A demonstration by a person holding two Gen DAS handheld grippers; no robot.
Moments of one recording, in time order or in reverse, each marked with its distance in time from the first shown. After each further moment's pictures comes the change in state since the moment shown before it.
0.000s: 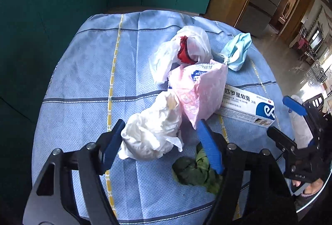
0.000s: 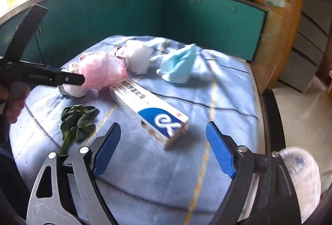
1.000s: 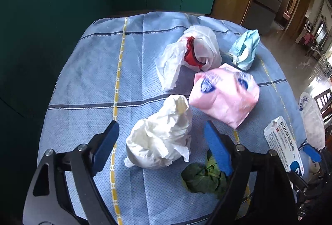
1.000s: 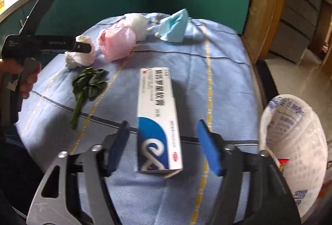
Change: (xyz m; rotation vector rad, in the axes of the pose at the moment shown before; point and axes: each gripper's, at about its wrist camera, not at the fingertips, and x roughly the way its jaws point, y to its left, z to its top) left arm 0.013 -0.007 0.004 0.047 -0.020 0.078; right arm -0.048 0.021 -0.065 0.143 0.107 -0.082
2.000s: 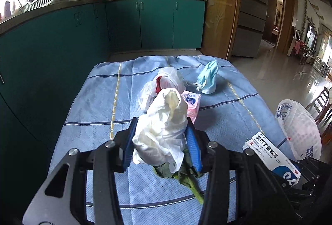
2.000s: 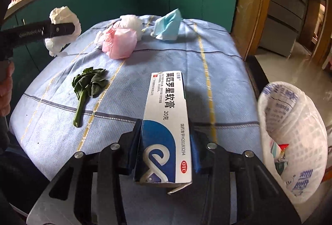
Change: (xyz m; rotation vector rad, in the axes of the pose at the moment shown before) left arm -0.098 -0.040 -0.033 0.051 -0.294 -0.003; right arm -0.015 0.014 -0.018 0.085 -0.033 -0.042
